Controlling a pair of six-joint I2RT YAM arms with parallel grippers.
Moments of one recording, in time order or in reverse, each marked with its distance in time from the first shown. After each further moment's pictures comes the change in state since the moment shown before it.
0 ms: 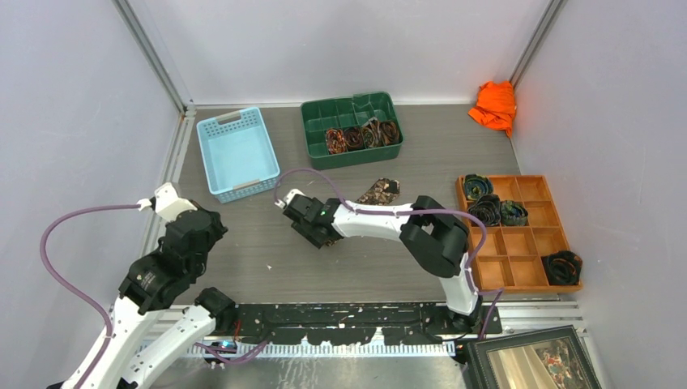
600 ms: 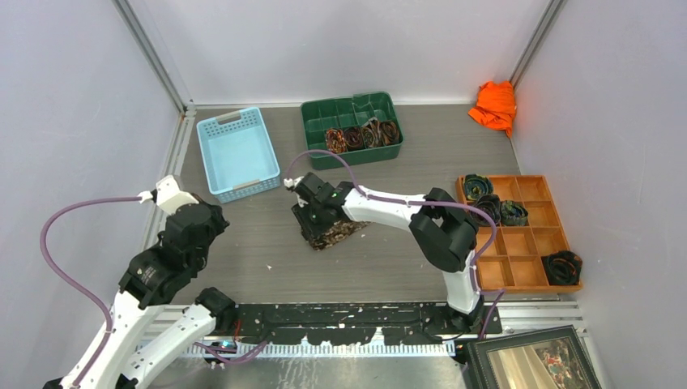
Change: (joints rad) left arm 0.000 0.043 0.034 0.031 0.009 0.032; right arm -0.107 -0.032 0.026 0.030 -0.402 0.216
